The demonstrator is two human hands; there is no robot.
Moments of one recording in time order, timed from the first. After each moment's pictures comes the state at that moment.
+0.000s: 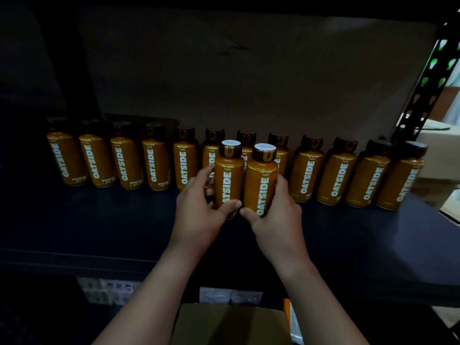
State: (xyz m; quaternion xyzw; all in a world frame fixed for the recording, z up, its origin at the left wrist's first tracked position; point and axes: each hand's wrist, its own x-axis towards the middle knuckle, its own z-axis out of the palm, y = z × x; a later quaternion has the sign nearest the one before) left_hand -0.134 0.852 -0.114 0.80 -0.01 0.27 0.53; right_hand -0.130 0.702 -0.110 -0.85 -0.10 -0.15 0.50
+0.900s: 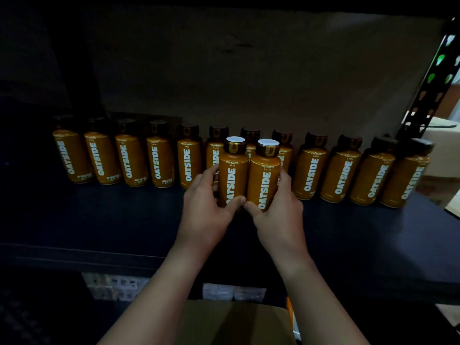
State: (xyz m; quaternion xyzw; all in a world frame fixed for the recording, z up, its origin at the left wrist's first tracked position) left_hand -0.135 0.847 -0.113 0.83 0.01 0.28 0.48; right_hand -0.120 0.709 -0.116 -0.84 -0.08 -0.17 0.51
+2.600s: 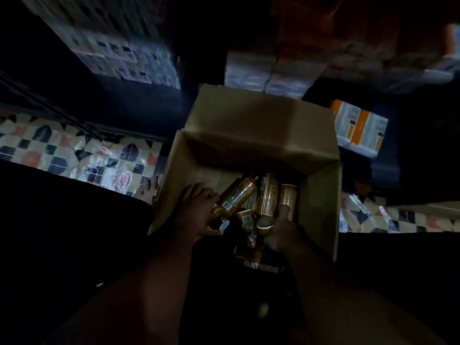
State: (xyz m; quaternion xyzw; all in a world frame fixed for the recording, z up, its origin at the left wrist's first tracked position) left_hand -0.332 0.867 -0.549 0.95 -0.02 -0.30 0.08; right_hand -0.308 0.634 -0.507 -0.87 0.08 0.47 0.12
